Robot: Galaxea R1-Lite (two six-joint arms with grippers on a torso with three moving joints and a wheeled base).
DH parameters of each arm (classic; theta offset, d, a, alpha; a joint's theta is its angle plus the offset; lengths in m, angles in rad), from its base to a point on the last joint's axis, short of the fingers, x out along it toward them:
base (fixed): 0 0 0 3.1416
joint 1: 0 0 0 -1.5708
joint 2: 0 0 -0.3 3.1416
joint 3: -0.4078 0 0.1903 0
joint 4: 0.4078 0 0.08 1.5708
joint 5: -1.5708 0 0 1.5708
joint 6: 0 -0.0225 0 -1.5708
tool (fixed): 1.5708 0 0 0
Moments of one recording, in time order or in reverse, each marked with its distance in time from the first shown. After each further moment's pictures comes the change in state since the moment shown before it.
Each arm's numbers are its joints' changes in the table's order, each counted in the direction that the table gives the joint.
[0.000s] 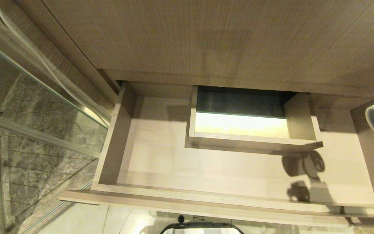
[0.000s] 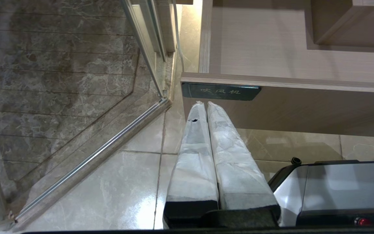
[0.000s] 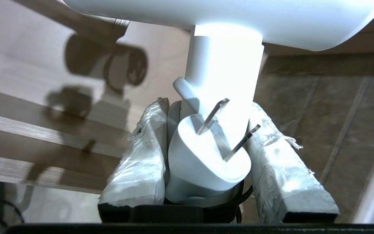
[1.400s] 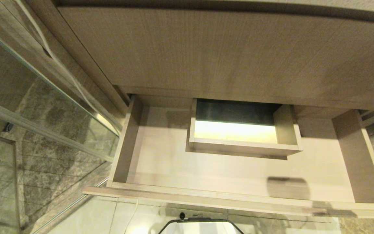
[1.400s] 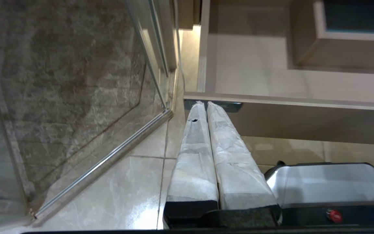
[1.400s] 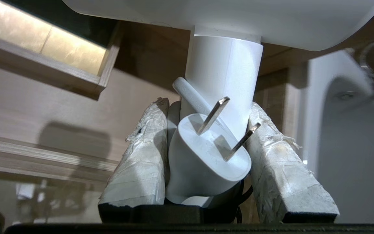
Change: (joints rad) left arm 0.000 0.000 0.000 0.000 0.000 0.000; right arm -0.003 0.307 0.016 0.015 0.002 -0.123
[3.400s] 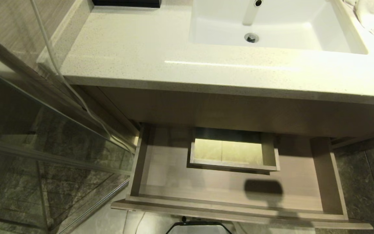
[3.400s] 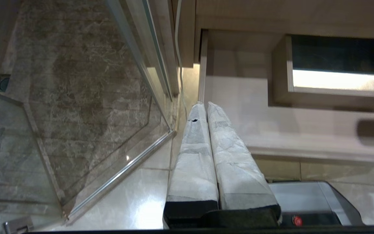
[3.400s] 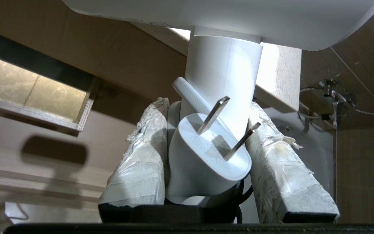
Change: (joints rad) left arm 0.000 0.000 0.000 0.000 0.000 0.000; right arm 0.001 0.096 -0.015 0.012 0.004 0.001
